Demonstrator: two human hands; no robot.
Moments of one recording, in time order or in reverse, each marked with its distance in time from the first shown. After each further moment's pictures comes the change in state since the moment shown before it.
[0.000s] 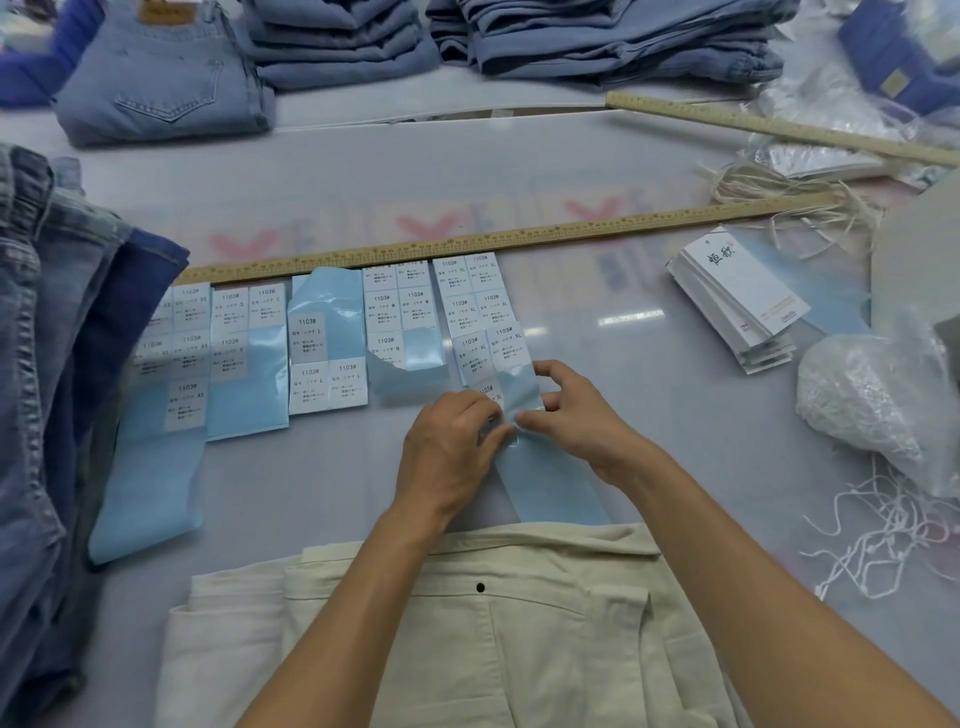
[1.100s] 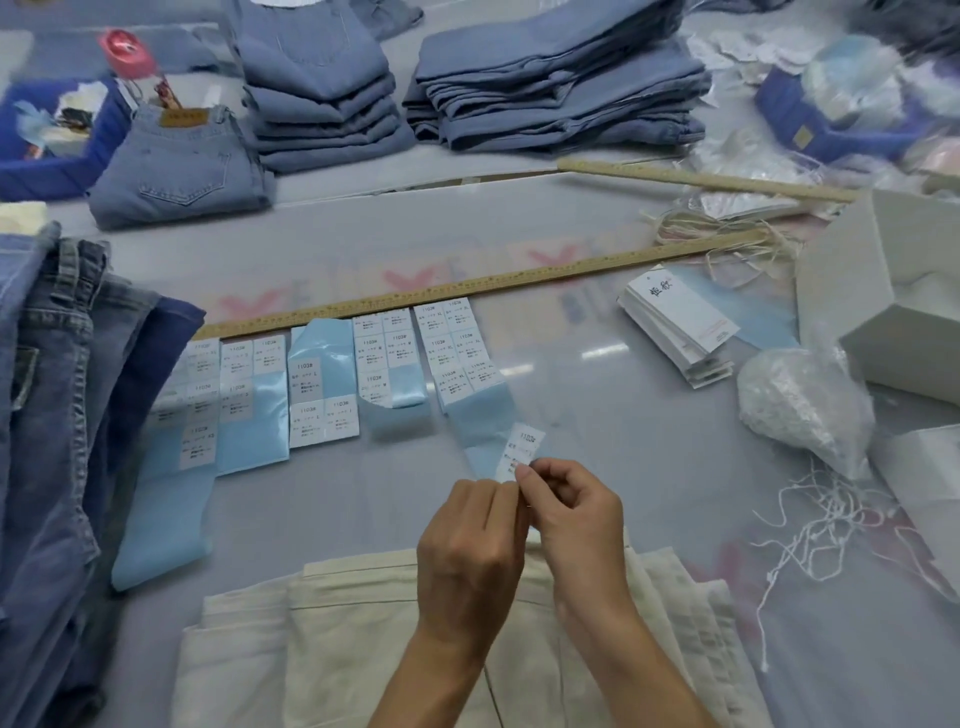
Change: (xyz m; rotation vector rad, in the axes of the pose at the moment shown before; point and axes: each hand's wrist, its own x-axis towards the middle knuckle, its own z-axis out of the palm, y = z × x) left_hand -0.075 0.091 -0.029 0.205 0.384 0.240; right_hand -0.124 0.001 0.056 0.437 0.584 -0.161
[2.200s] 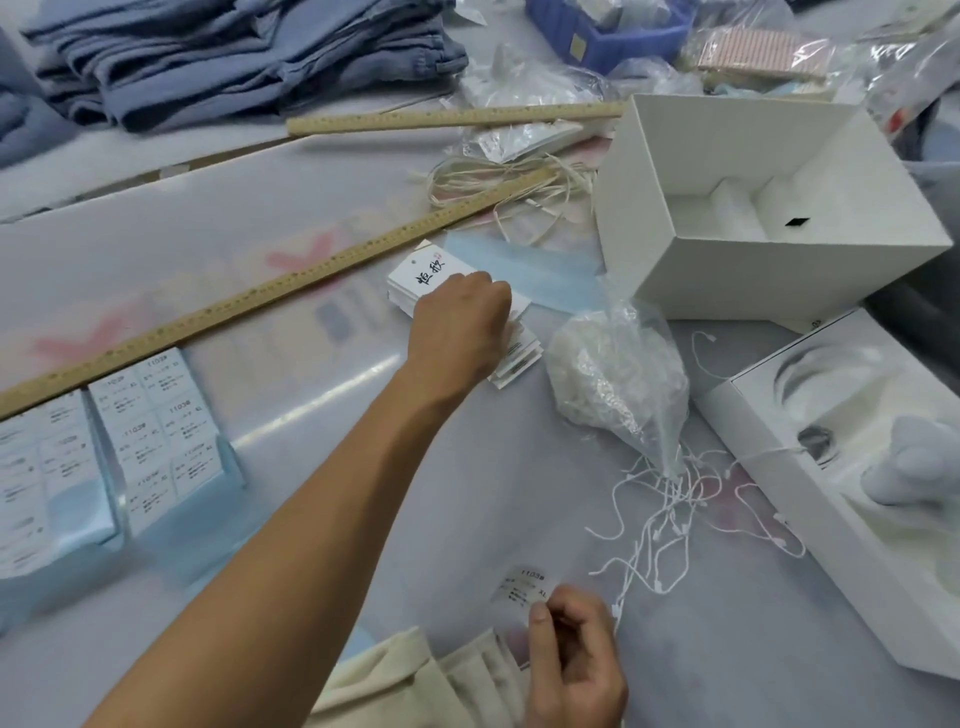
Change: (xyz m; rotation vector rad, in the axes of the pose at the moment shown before) left_hand 0.222 0.136 0.258 0.026 -0.640 0.271; right_hand 0.058 0.111 -0.156 -0.109 0.735 -0.448
